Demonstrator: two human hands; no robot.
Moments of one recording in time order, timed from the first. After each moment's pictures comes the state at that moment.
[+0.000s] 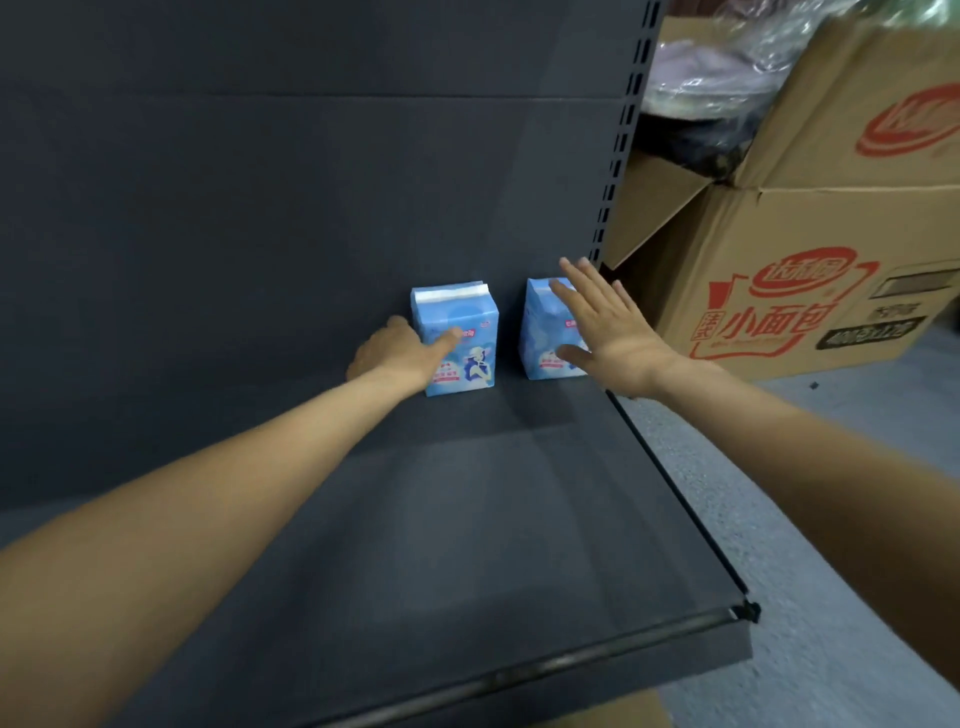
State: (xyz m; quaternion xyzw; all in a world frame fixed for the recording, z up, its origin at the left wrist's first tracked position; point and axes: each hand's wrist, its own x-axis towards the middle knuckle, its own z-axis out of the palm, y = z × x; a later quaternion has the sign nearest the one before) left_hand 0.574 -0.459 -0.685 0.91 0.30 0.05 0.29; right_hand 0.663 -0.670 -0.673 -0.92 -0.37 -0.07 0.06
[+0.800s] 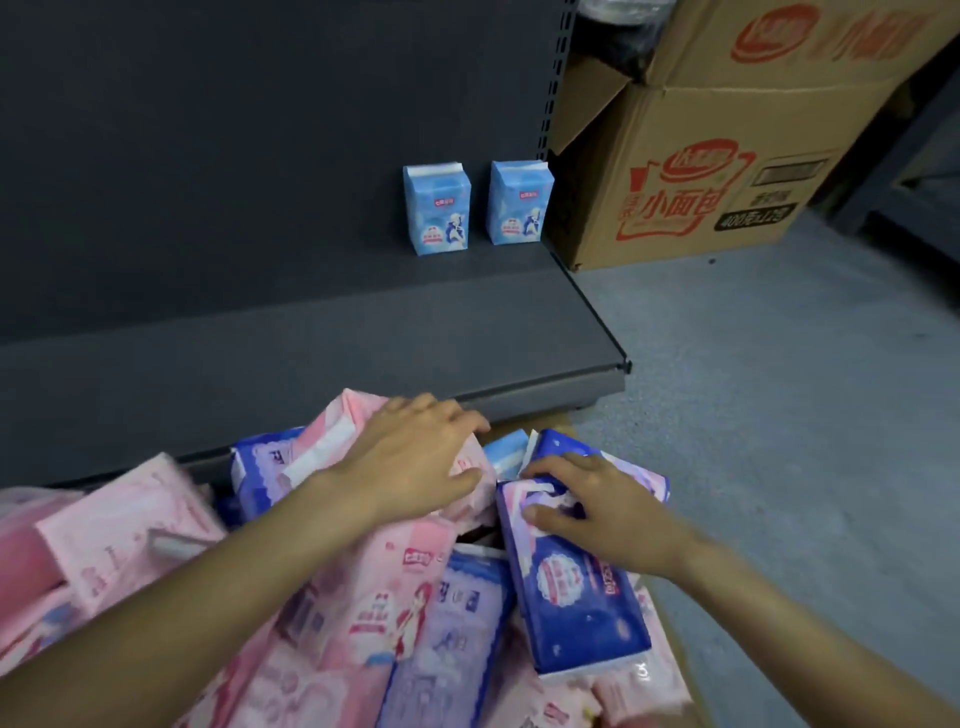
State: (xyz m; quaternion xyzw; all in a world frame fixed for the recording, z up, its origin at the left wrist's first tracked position) left_hand 0.267 -0.570 -0.664 0.99 -0.11 -0.08 0.03; right_hand 0.302 -0.787 -0.714 -0.91 -0.33 0.16 0.20
